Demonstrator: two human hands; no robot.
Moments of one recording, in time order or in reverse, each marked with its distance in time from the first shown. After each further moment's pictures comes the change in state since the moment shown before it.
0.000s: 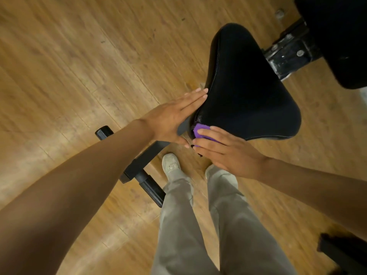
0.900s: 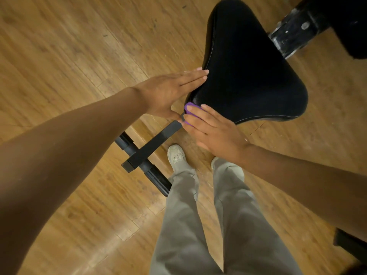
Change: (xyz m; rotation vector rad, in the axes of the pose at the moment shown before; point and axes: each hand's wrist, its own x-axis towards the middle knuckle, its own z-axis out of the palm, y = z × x) left_hand 0.005 0.011 -0.035 0.235 -0.218 -0.002; right_hand 0.023 -0.025 0.021 -0.149 0.224 0.157
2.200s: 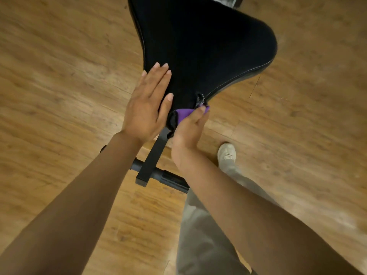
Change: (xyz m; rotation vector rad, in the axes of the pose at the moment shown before) left_hand 0.031 0.064 0.029 -0.119 0.401 -0.071; right_hand 0.059 -0.048 -0.011 1.695 0.922 2.402
